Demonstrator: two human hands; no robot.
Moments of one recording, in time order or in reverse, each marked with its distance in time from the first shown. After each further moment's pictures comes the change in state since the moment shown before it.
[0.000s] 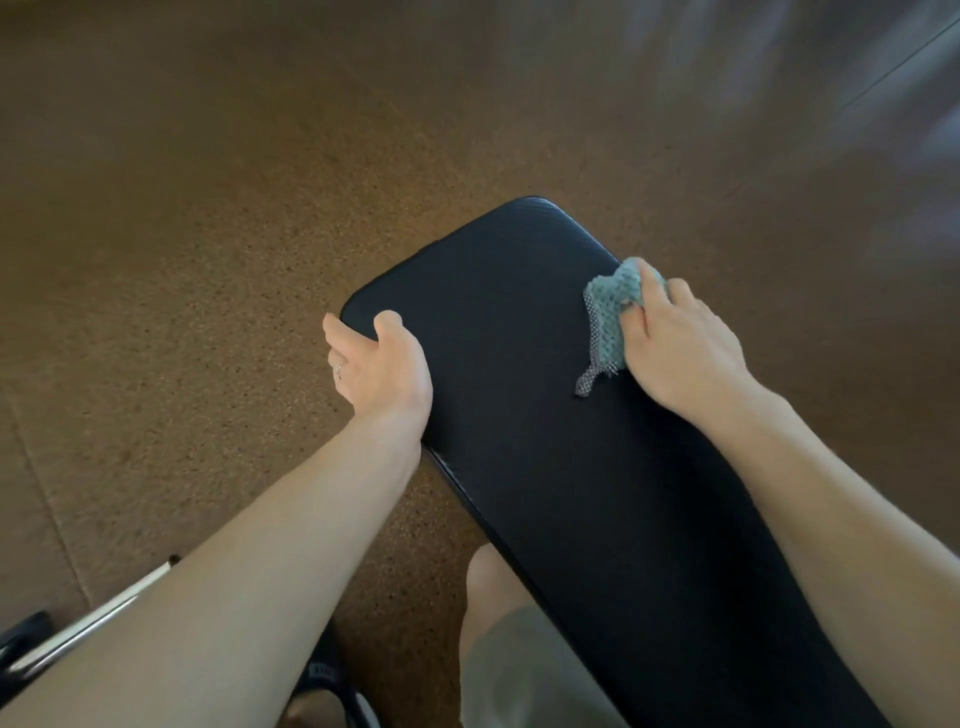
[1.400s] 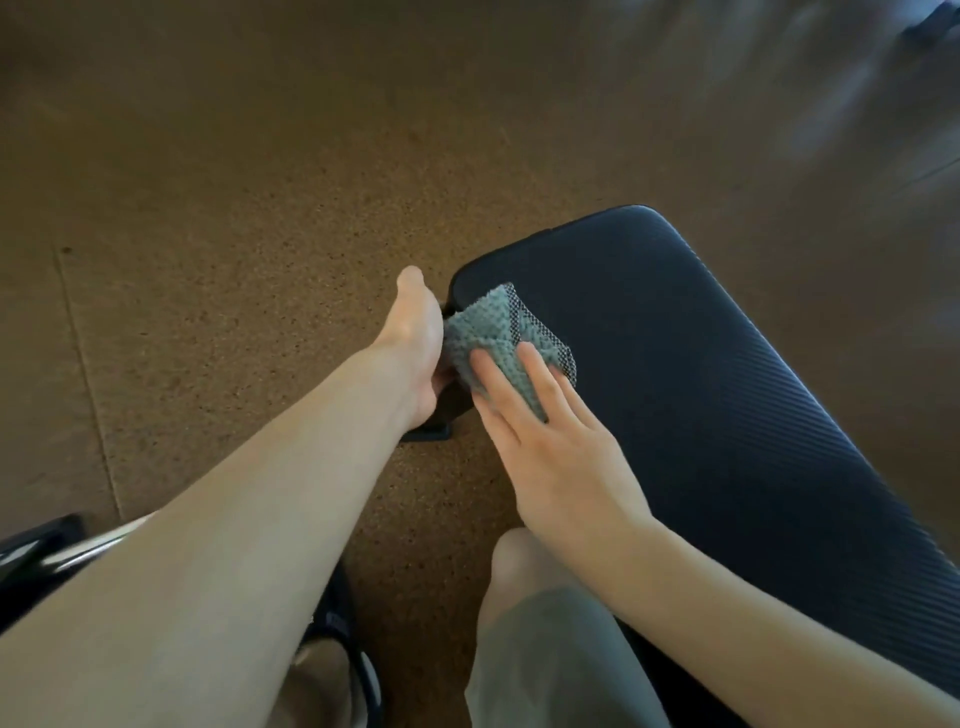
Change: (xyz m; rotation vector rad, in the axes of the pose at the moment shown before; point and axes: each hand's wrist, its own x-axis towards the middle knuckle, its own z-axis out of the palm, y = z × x) left_hand 0.029 0.004 -0.071 -0.232 -0.425 -0.295; right_hand -0.115 -0.125 0.056 -0.523 0.051 -0.820
